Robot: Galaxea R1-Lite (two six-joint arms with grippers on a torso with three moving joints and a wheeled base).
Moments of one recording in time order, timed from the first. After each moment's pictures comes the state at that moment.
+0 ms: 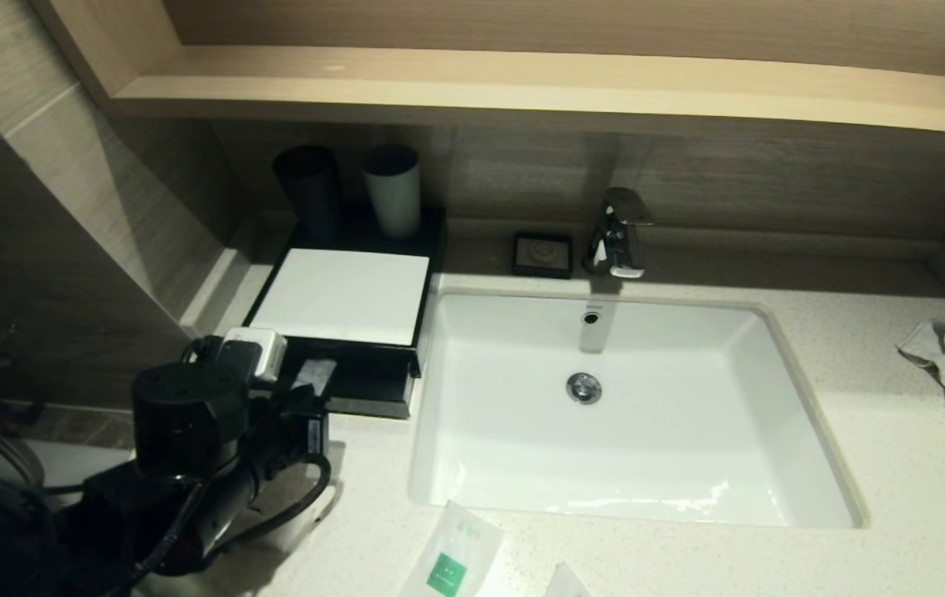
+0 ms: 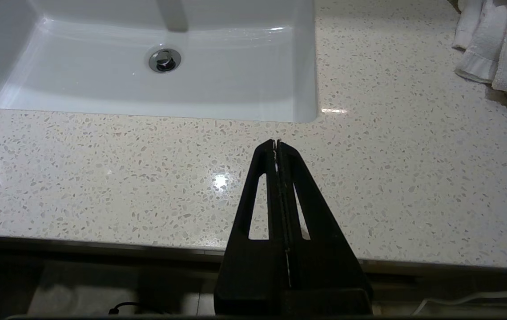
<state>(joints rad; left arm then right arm) -0.48 1.75 -0.38 -1.08 0.38 -0.05 0.00 0.00 0.00 0.01 0.00 0.00</state>
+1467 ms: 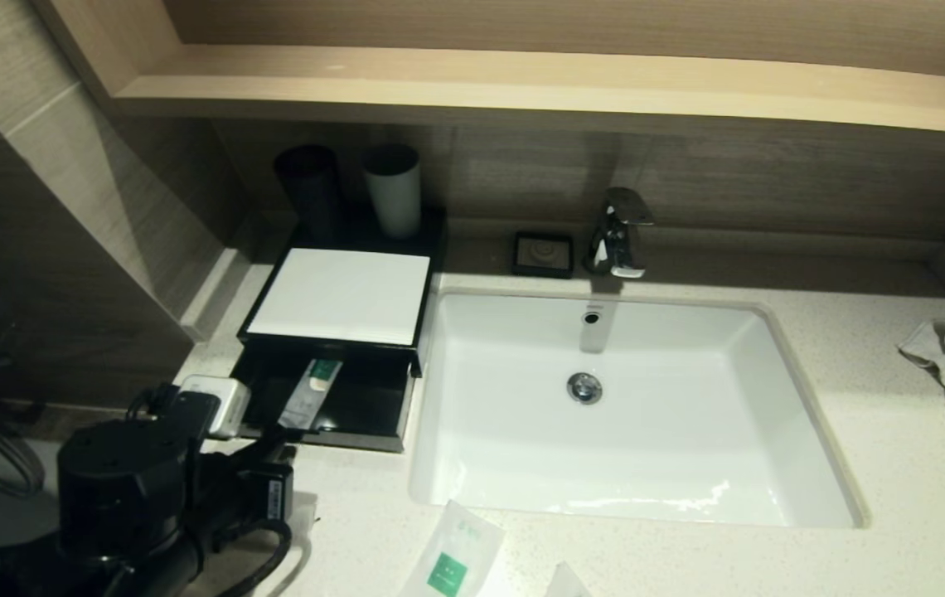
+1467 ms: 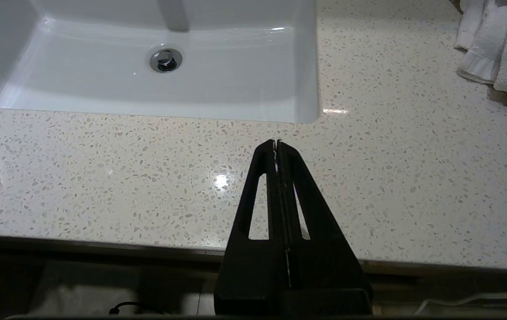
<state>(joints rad) -0.51 1.62 -0.19 -1.08 0.39 -0.06 0.00 0.00 0.00 0.01 0.00 0.00</state>
